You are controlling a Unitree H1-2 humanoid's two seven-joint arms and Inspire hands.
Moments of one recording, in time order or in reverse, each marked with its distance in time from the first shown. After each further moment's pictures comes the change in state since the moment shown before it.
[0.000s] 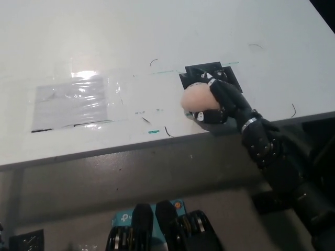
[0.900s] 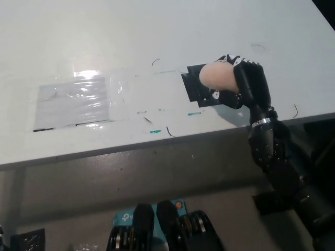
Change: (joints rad) left_arm 0.006 0.000 -0.003 0.011 0.000 -0.007 -0.015; right_arm 0.011 -0.005 -0.056 0.026 -0.155 -0.092 -0.442
